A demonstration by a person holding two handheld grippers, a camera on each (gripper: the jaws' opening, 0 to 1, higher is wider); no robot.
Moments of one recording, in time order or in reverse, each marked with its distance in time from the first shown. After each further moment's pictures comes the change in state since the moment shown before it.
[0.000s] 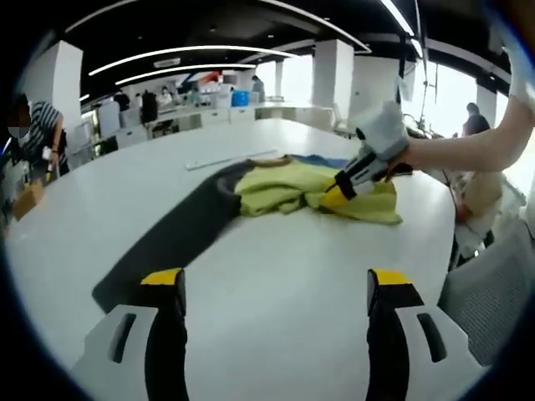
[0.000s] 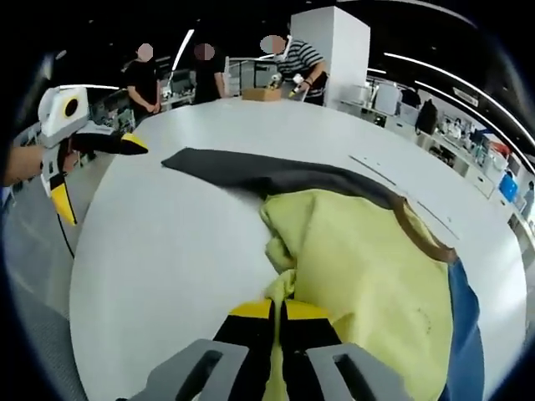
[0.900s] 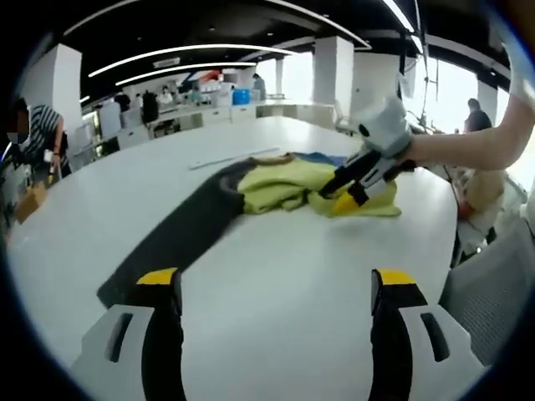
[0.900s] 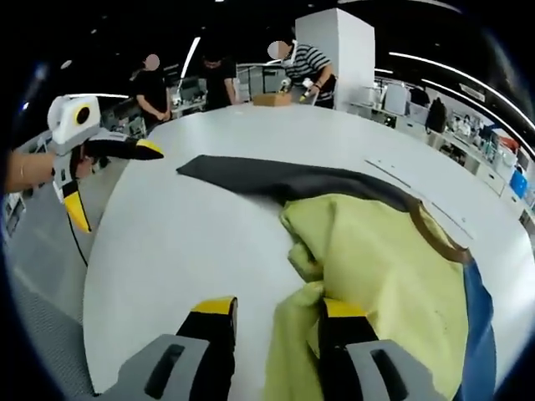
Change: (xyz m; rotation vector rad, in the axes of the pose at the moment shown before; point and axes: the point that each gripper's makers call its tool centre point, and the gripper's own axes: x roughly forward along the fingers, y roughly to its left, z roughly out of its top) left arm -0.004 0.005 -0.002 0.011 0.013 0.019; right arm 0.012 0.017 -0.005 0.021 0.007 0.057
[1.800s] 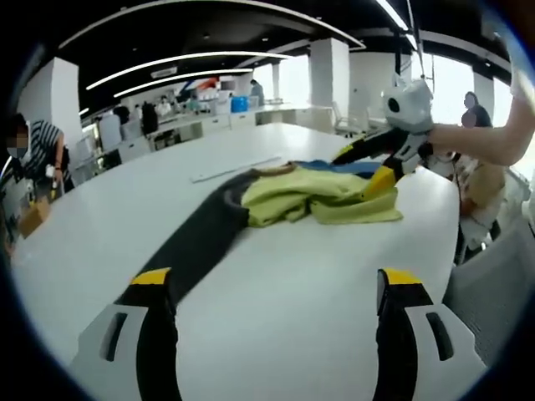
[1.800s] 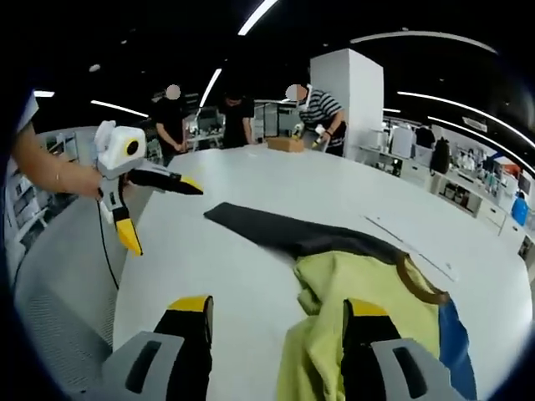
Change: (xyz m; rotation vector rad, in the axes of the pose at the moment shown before) left arm -0.005 0.003 0.020 0.050 -0.026 0.009; right arm -0.059 0.021 0.054 -0.078 -0.229 0.060
